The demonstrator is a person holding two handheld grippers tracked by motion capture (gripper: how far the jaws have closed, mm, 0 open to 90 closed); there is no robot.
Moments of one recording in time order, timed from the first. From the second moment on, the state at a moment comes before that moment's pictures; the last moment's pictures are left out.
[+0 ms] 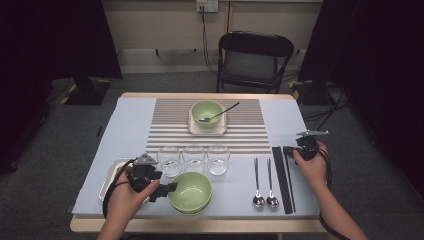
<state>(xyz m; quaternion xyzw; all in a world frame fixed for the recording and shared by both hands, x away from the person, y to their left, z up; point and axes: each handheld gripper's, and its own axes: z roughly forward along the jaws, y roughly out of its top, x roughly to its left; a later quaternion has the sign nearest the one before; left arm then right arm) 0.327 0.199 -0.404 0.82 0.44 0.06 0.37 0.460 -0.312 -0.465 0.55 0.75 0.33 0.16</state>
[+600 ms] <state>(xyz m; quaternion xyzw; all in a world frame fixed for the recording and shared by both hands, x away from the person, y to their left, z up) 0.327 0.199 -0.402 0.82 0.44 0.06 0.37 0.473 -0.312 -0.466 0.56 0.74 0.34 0.16</state>
